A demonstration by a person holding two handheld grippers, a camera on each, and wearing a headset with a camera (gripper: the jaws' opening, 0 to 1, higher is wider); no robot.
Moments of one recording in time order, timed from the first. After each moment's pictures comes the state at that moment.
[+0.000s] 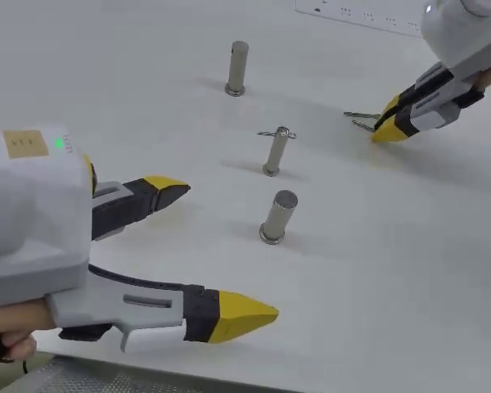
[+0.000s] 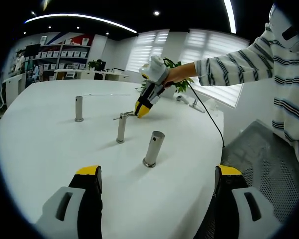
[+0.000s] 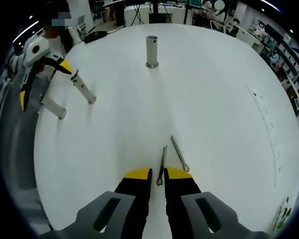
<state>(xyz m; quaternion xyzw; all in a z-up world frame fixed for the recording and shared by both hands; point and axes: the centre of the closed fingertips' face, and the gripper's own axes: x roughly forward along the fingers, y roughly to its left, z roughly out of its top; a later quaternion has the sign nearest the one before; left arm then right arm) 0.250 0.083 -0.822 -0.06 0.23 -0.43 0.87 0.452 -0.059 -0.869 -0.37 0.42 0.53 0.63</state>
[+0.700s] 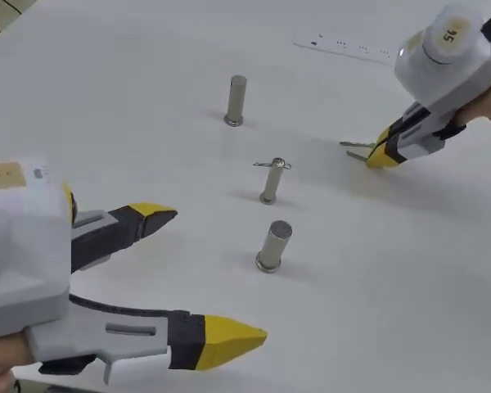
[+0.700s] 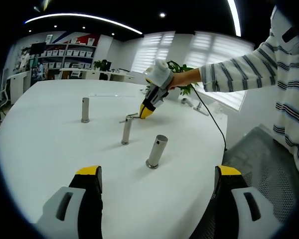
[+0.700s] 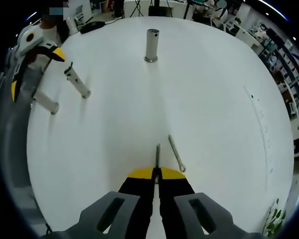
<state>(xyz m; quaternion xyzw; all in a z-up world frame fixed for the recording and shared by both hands) 0.251 0.090 -0.815 -0.07 0.24 -0.41 0.88 0.449 -0.059 -0.869 -0.42 0.42 0.50 0.63</state>
